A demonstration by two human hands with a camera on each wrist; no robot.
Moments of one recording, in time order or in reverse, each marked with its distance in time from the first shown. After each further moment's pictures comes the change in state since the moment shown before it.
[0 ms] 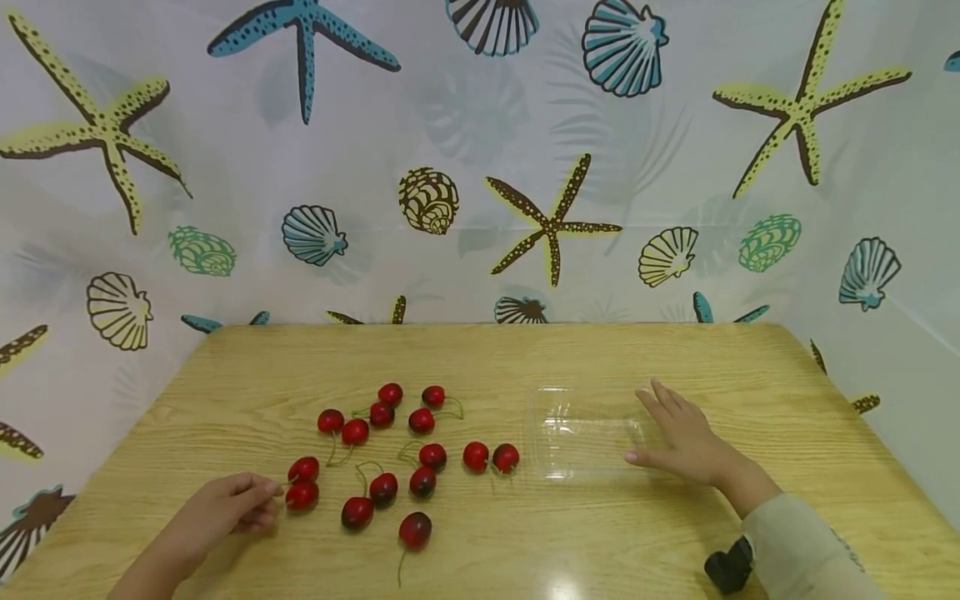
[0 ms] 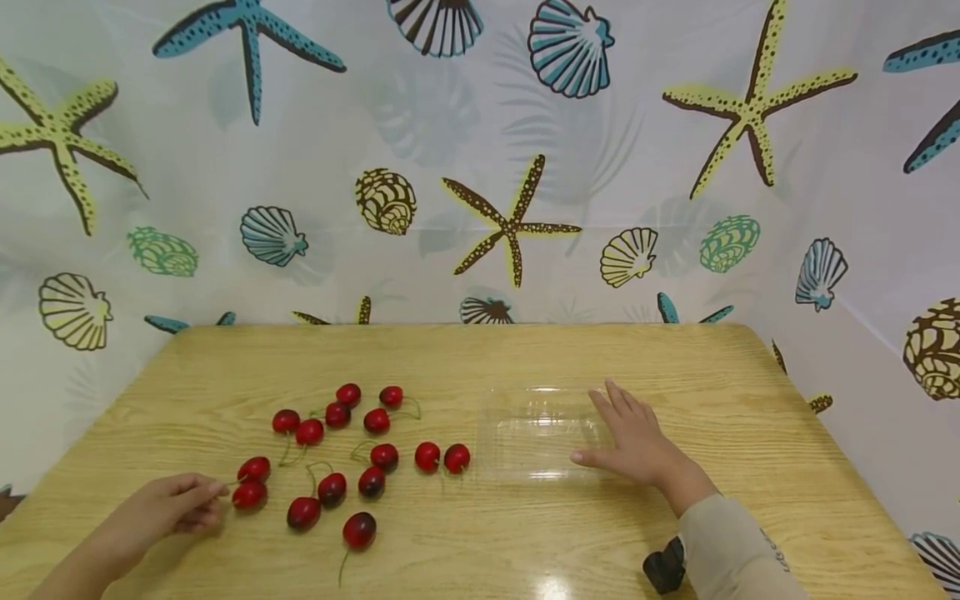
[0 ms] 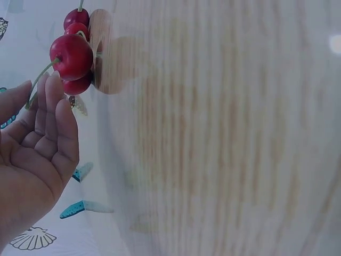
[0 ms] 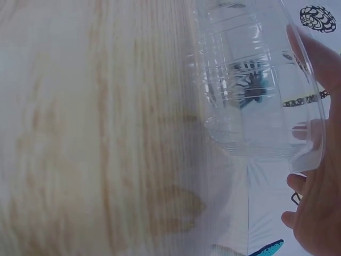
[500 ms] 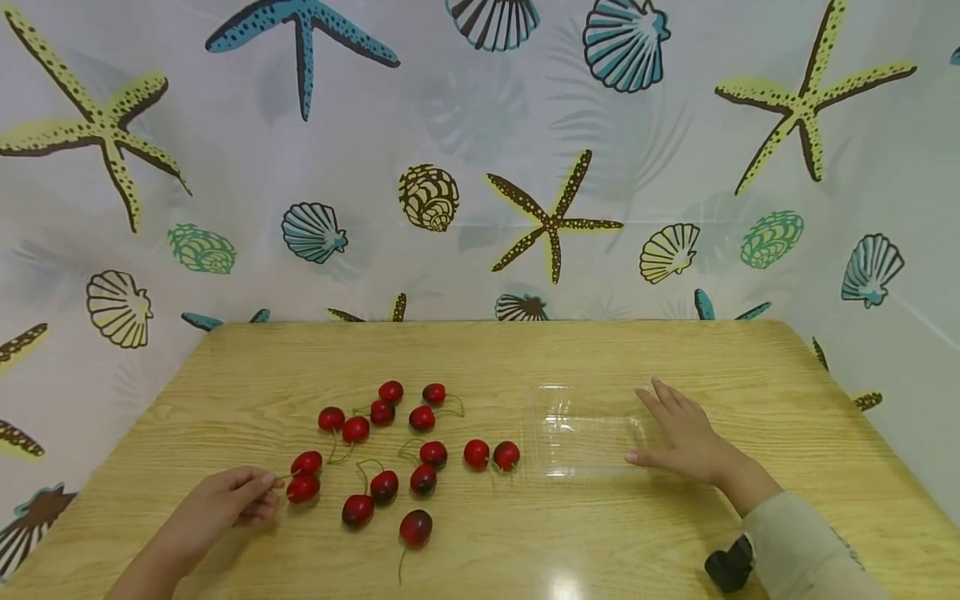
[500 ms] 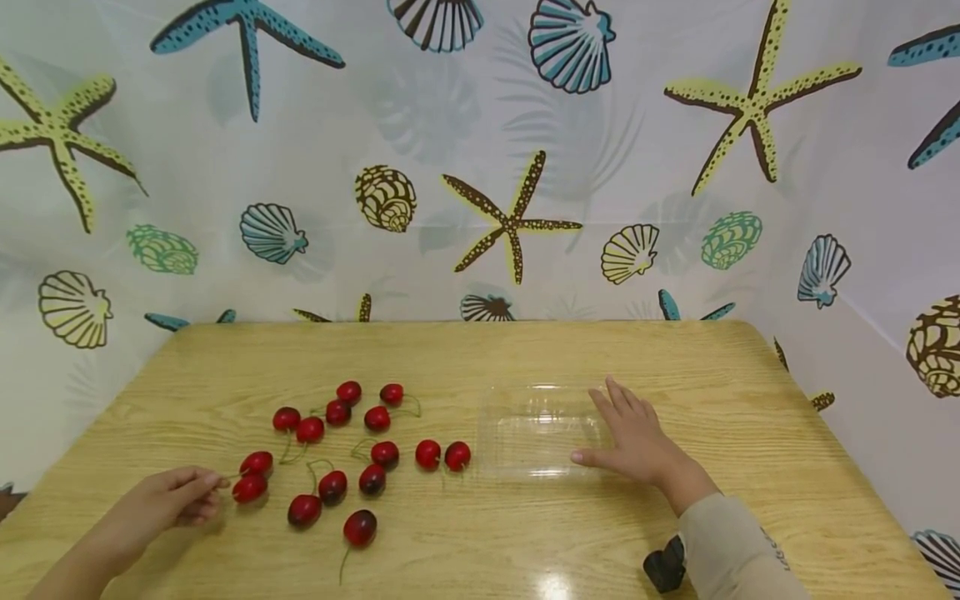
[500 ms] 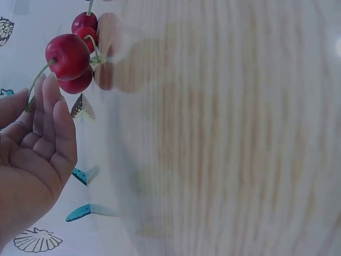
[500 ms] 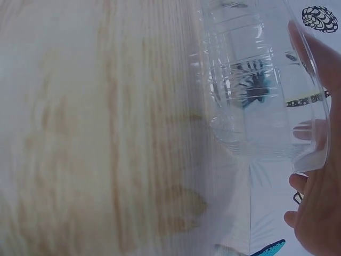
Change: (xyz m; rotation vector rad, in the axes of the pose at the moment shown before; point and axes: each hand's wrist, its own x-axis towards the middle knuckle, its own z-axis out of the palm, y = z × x) left_hand -0.001 0.007 0.001 -0.009 0.043 -0.026; right_hand 0.000 -0.003 0.001 -0.016 0.002 -0.008
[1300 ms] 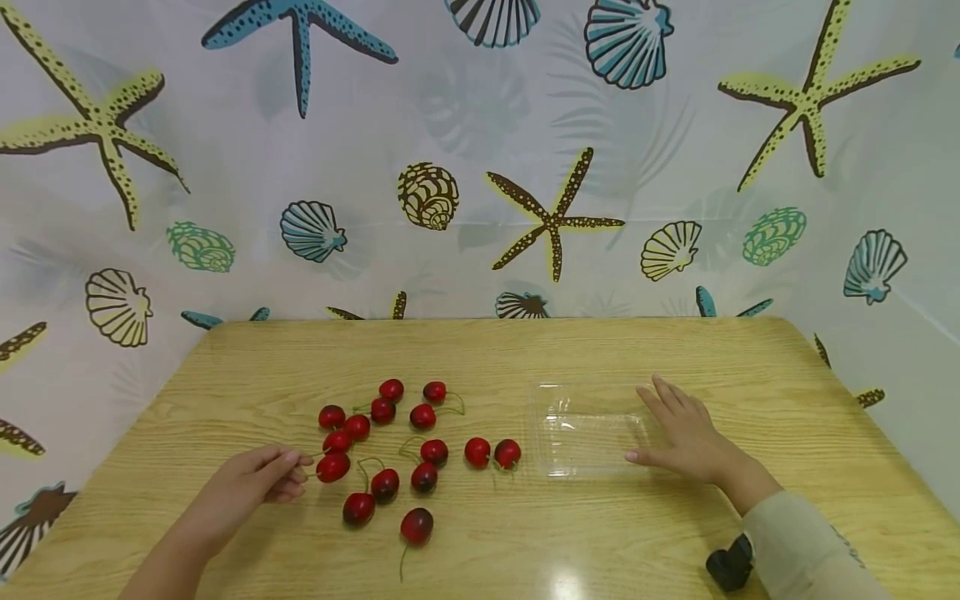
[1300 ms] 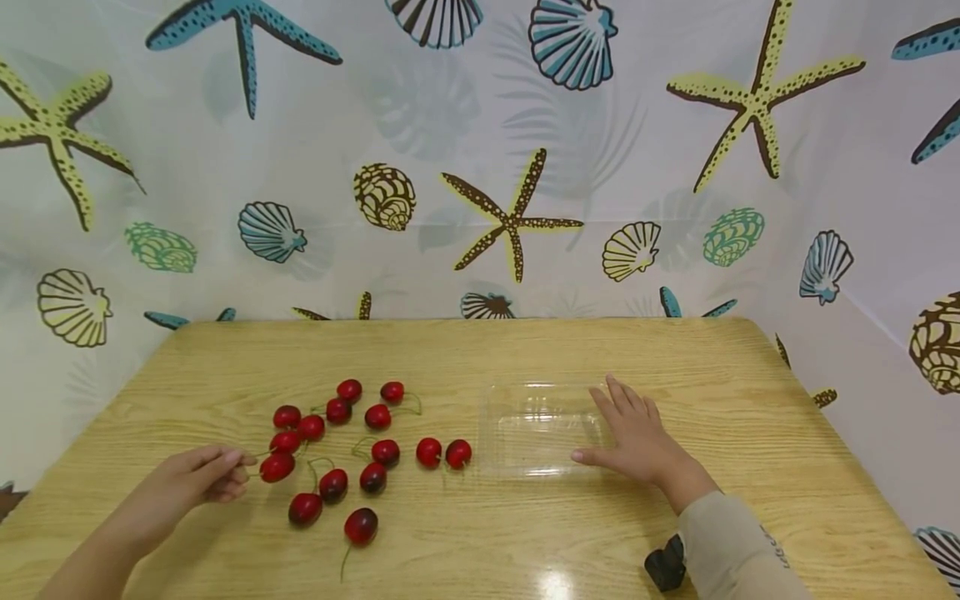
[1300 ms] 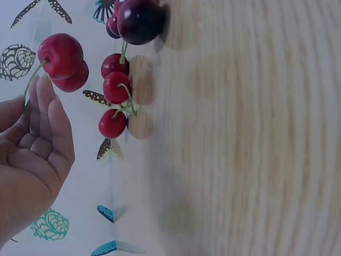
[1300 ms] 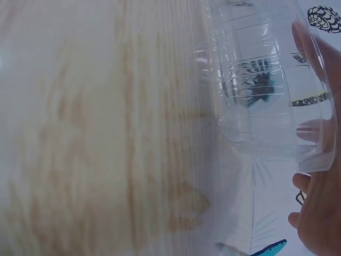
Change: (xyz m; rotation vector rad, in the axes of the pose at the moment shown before) left_hand -0.001 0.040 0.018 -0.040 0.010 0.092; right_hand -0.002 -0.001 0.000 -0.024 0.044 -0.024
